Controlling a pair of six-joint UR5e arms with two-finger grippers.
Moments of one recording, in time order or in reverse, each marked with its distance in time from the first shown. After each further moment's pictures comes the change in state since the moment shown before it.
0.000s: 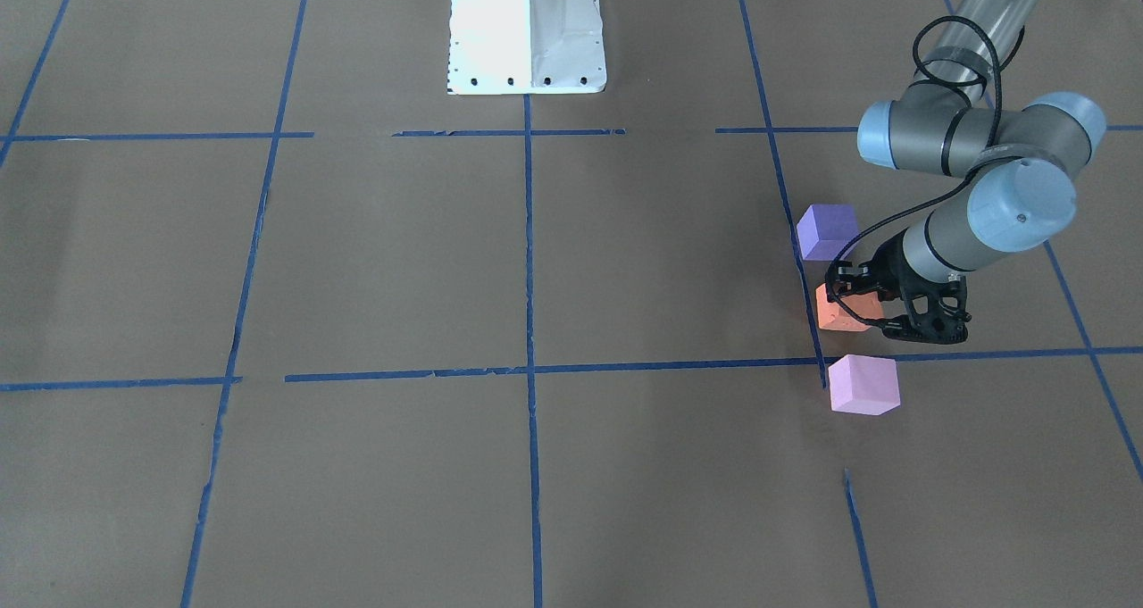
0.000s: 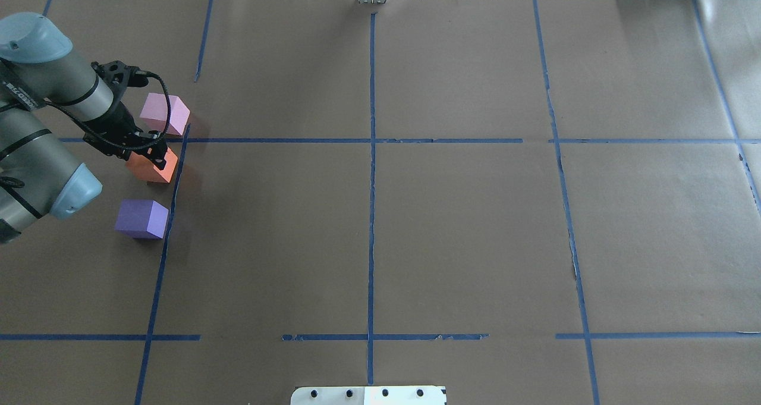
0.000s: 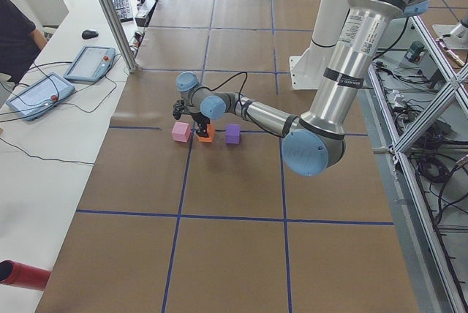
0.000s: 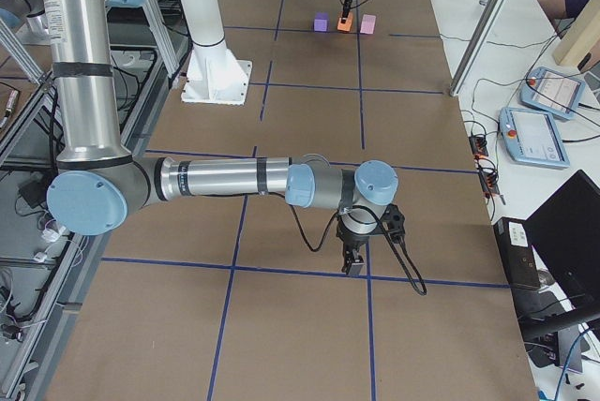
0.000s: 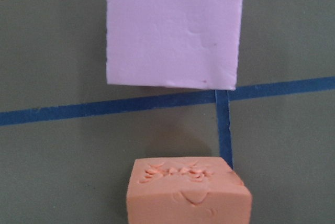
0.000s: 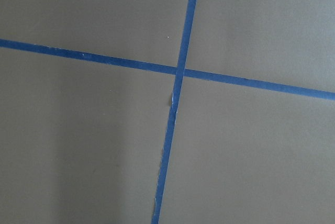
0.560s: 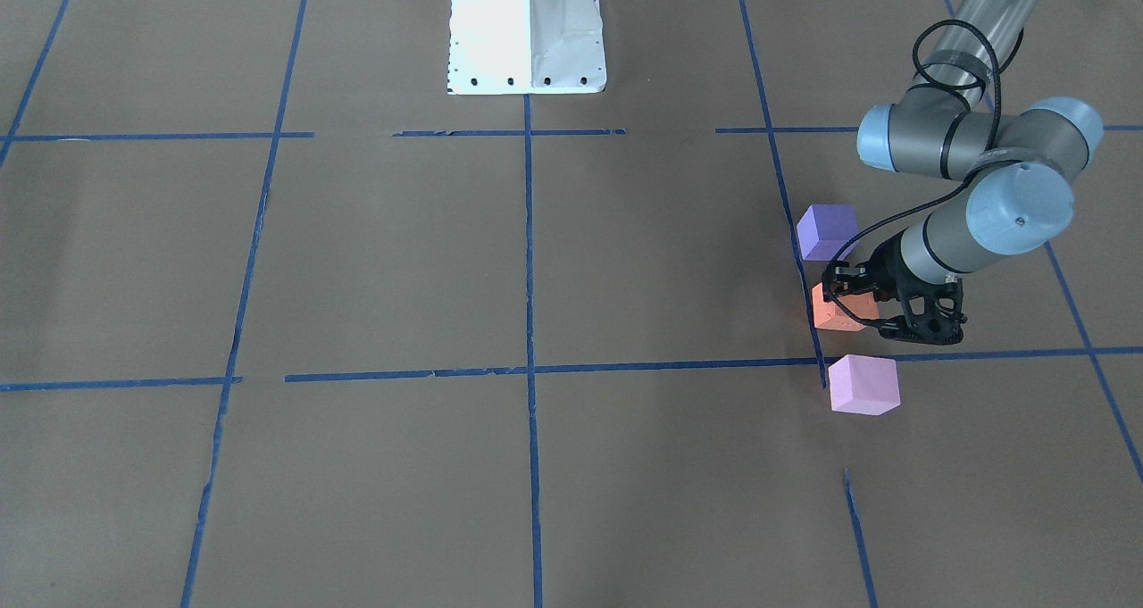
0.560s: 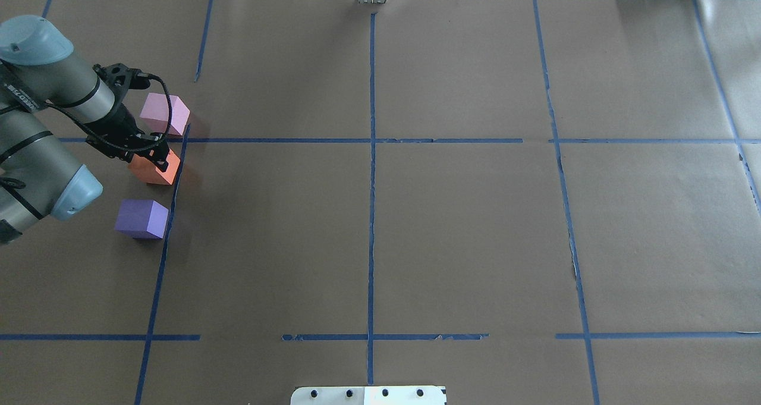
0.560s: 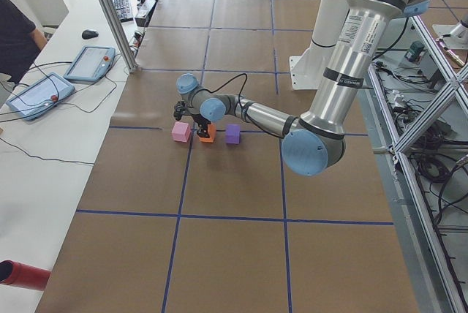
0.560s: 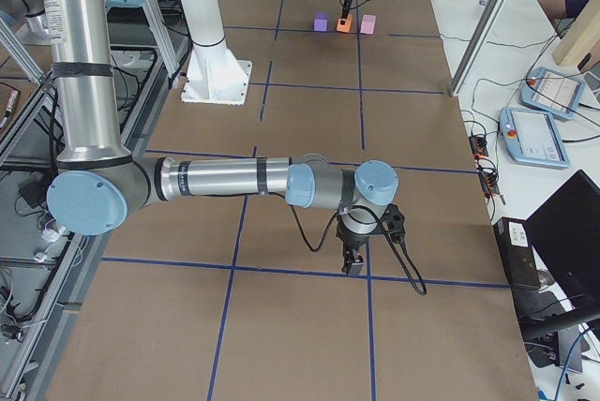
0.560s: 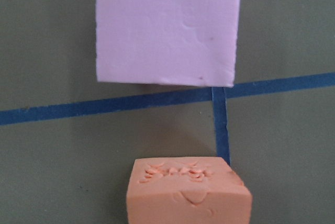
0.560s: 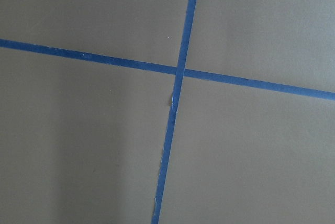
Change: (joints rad) left arm 0.003 0.000 0.012 -0.021 -0.016 -0.001; right arm 0.000 0.000 0.000 0.000 0.000 0.000
